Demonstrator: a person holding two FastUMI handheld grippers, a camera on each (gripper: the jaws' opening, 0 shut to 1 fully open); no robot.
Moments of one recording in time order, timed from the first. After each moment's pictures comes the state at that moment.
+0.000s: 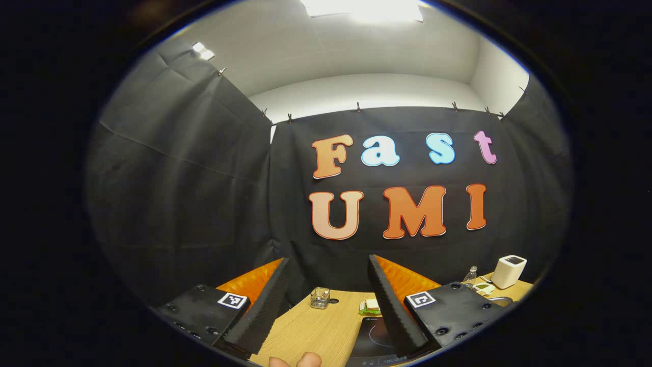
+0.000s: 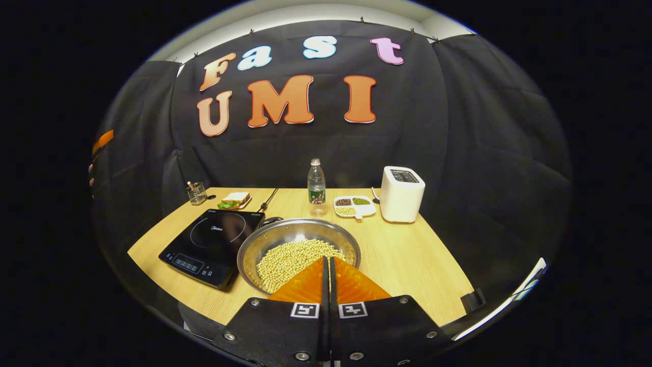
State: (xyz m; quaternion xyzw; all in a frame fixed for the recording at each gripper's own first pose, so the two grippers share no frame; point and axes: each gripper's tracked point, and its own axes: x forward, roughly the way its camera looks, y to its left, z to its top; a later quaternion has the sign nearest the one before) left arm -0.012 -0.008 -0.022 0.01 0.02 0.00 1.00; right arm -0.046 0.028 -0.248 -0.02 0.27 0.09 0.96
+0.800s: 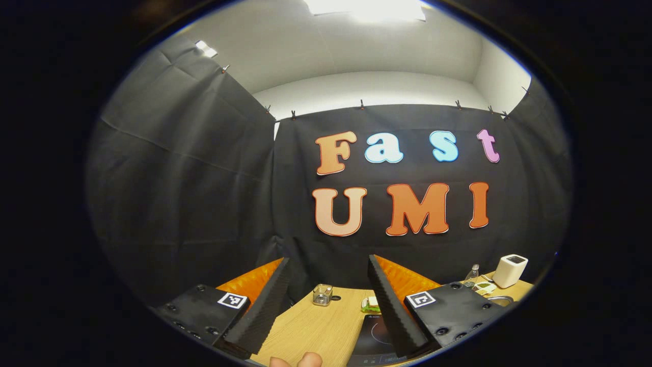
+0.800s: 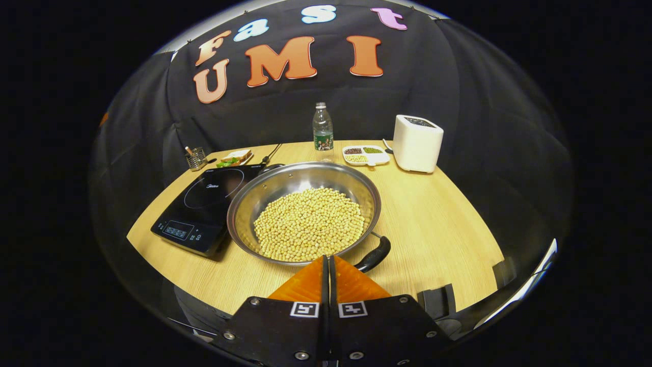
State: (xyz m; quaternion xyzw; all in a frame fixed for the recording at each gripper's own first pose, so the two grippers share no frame) left arm -0.015 -0.001 -0.030 0.01 0.03 0.01 1.00; right arm -0.063 0.046 -0.352 -0.01 0.37 0.10 0.92
